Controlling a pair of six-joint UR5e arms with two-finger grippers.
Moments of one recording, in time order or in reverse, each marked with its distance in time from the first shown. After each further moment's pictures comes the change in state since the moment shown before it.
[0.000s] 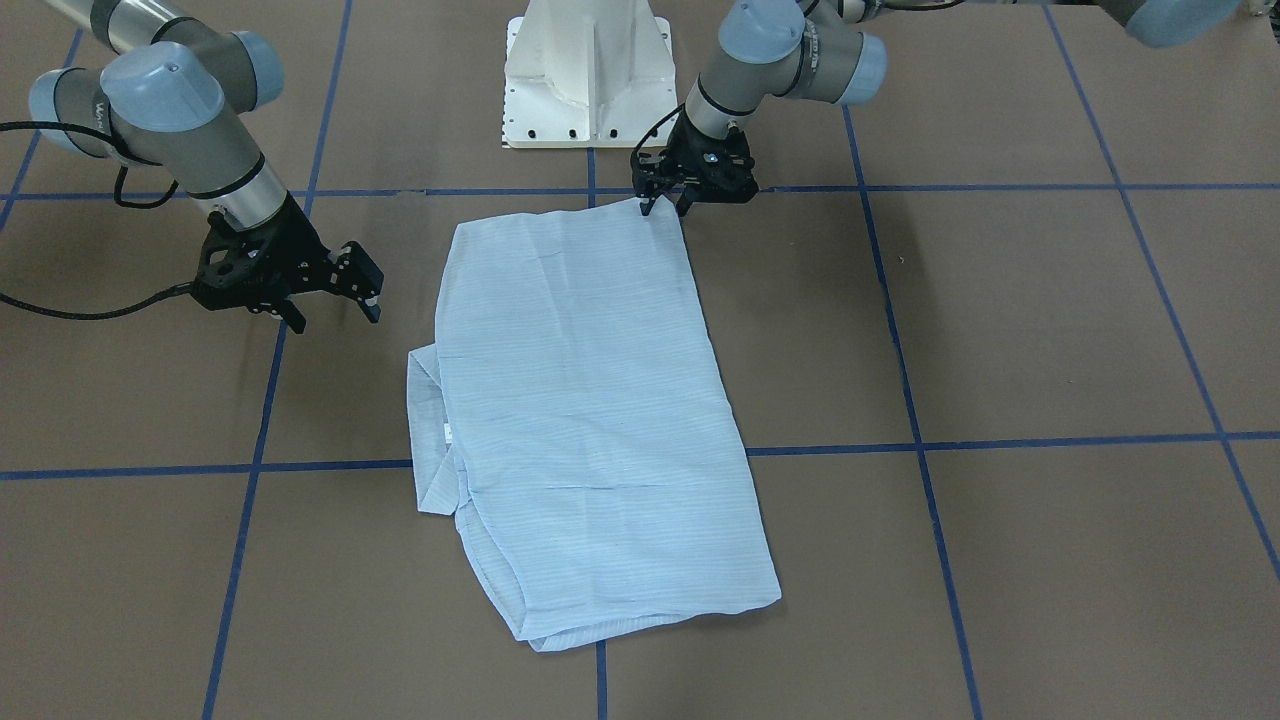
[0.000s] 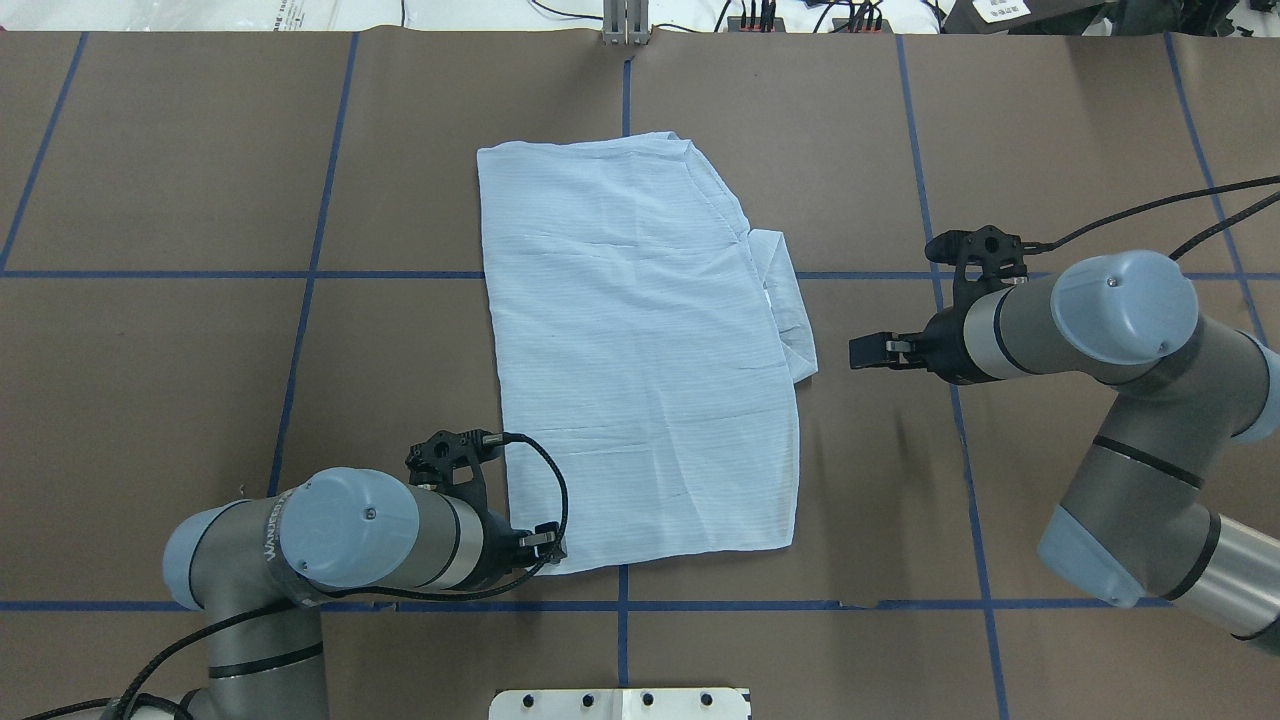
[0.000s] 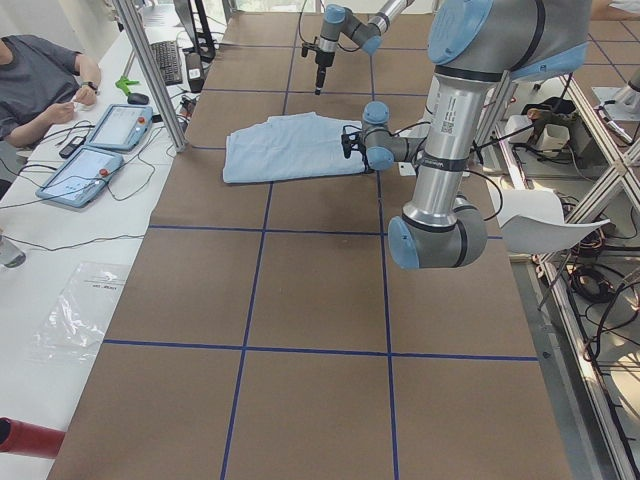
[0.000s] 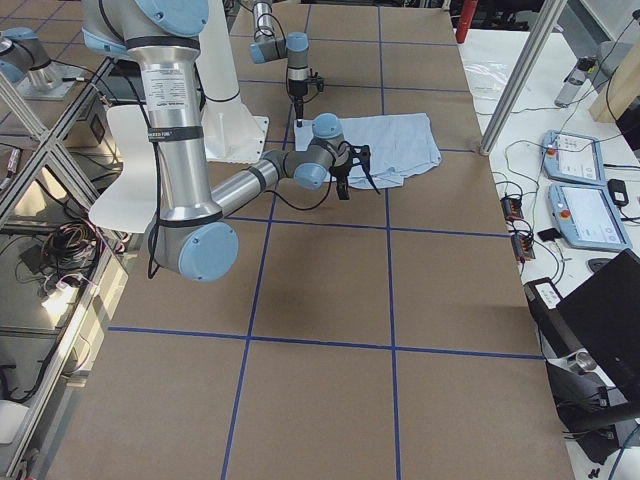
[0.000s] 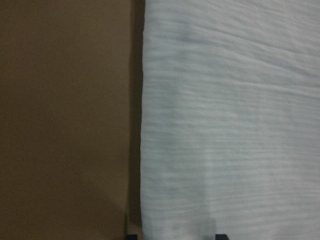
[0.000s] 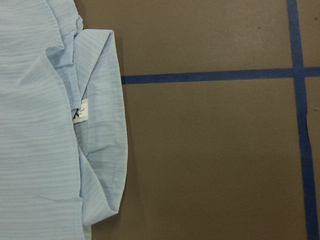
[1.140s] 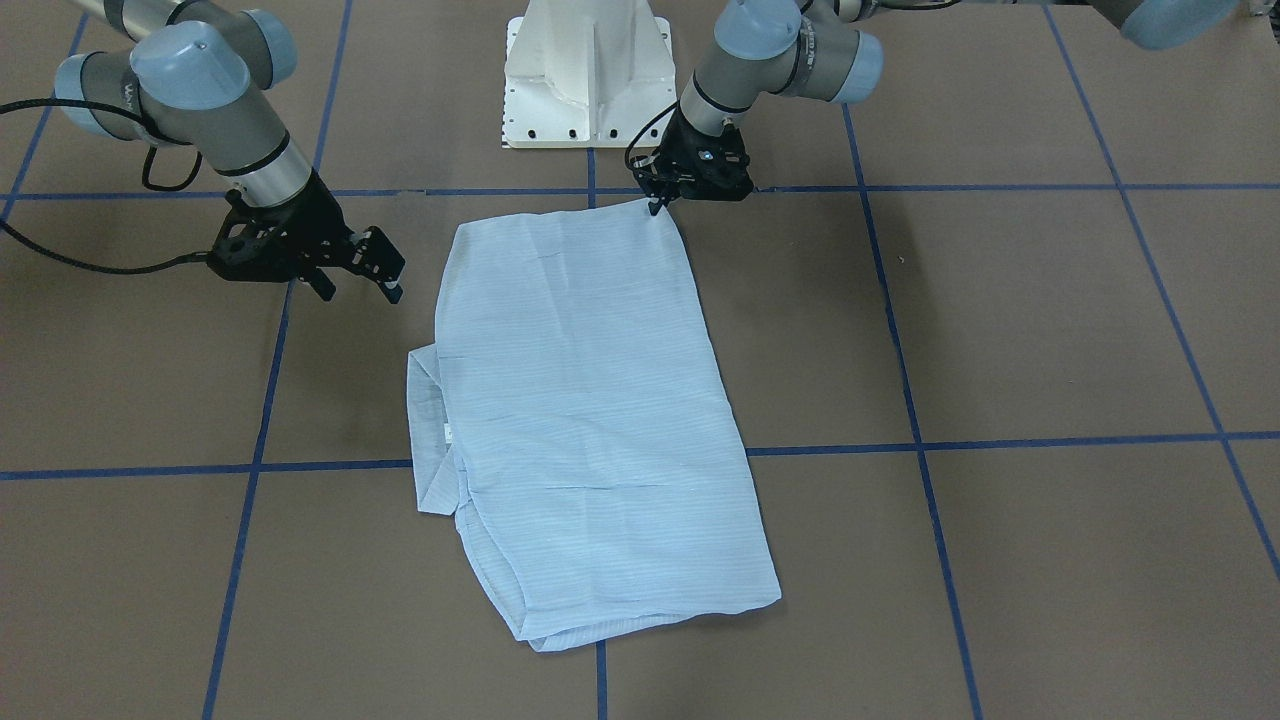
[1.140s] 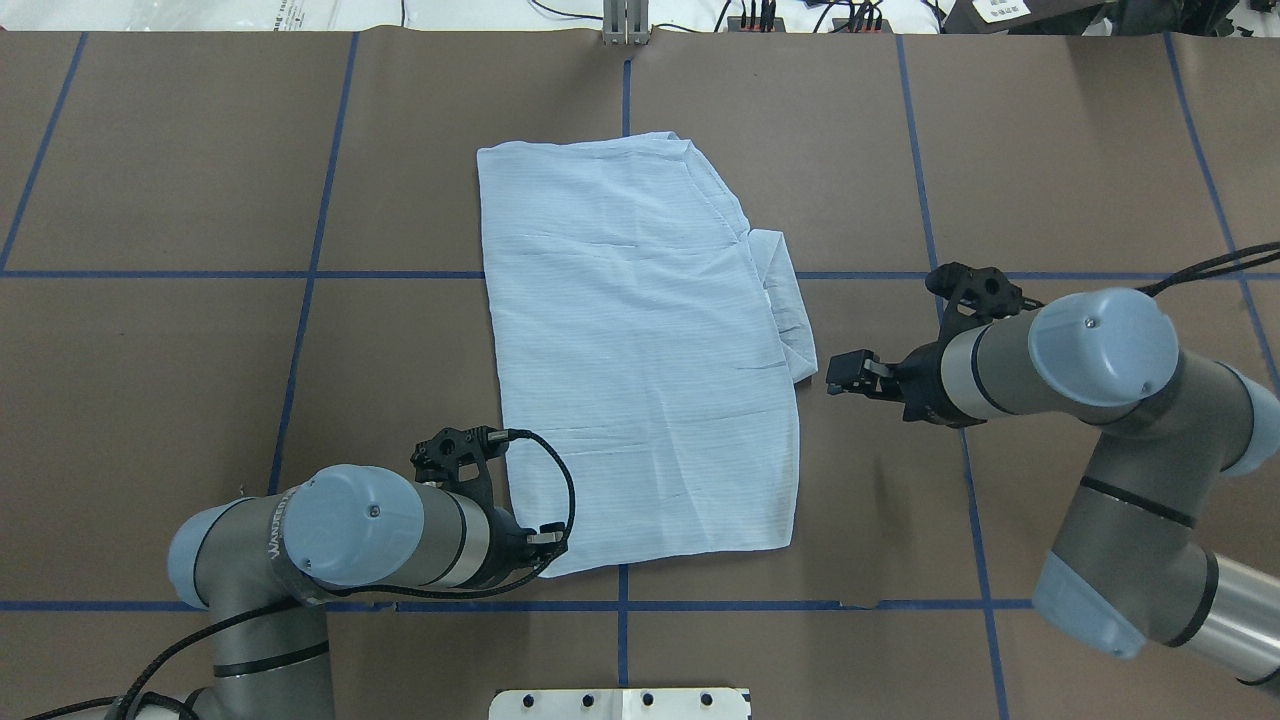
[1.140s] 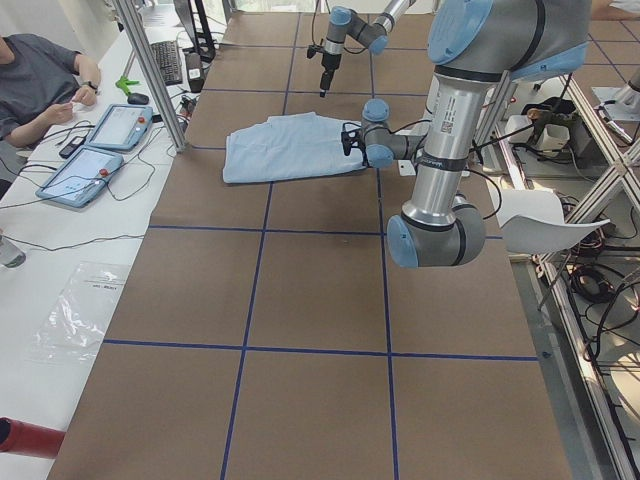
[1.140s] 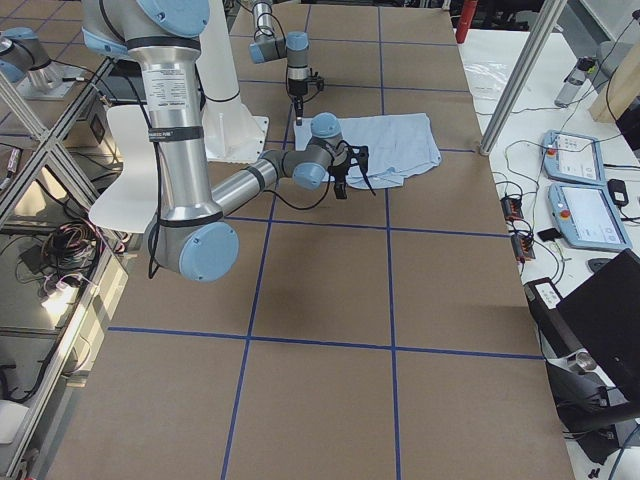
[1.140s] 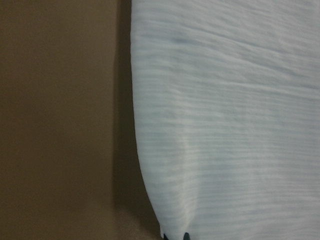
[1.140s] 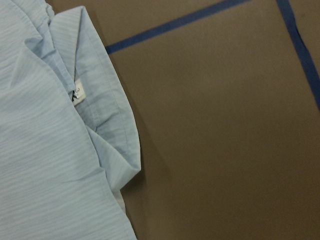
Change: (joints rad) left arm -0.002 -0.013 -0.006 0.001 -0.001 -0.011; right arm -0.092 -0.010 0.073 -0.047 -0.018 0.412
